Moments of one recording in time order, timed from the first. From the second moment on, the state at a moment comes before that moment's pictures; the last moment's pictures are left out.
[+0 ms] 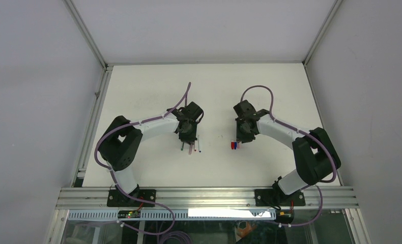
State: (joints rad) left arm -0.75 1.79 1.12 -0.59 -0.12 -0.62; right arm 0.53 1.52 0.90 -0.63 0.09 0.52
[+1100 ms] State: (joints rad) left arm -0.74 1.73 1.09 -0.56 -0.13 -0.51; right arm 0.49 1.53 0.95 -0.62 0.13 0.52
